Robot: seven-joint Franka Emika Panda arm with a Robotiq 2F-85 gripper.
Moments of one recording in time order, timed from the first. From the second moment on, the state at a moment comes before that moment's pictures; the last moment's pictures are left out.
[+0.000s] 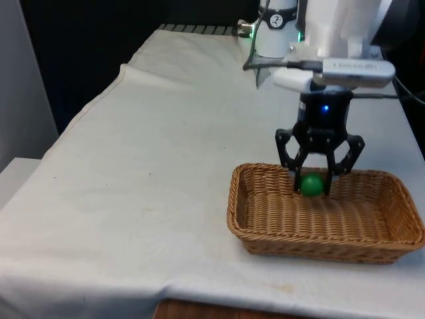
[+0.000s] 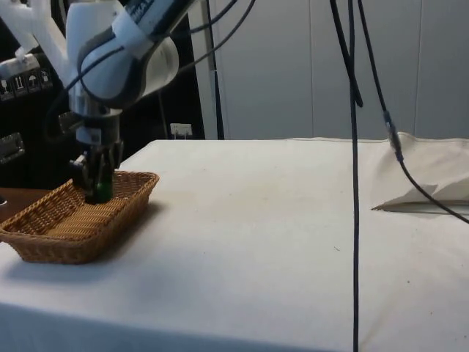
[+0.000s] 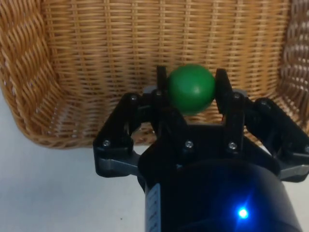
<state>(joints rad) 0.41 0.79 -0.33 -1.56 0.26 2.56 -0.02</state>
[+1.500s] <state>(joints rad) 0.42 0.71 -0.32 -1.63 0.26 2.55 -0.02</state>
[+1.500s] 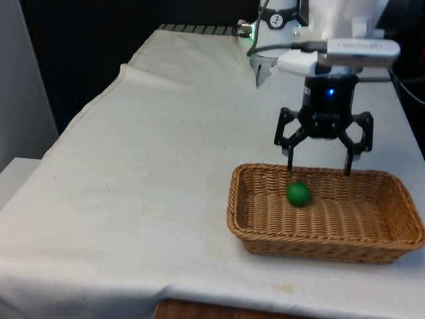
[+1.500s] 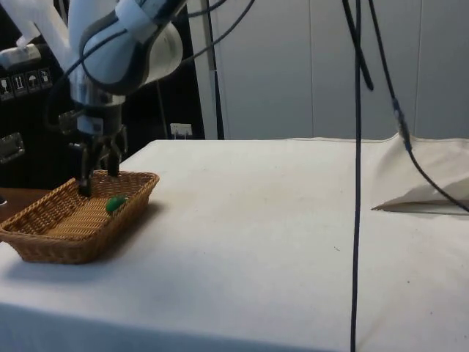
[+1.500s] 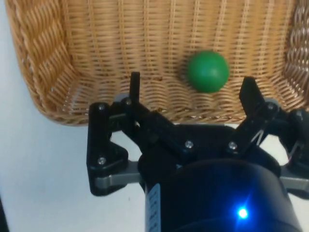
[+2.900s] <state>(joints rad) 0.45 0.27 -0.32 -1.93 0.15 2.44 -0.02</state>
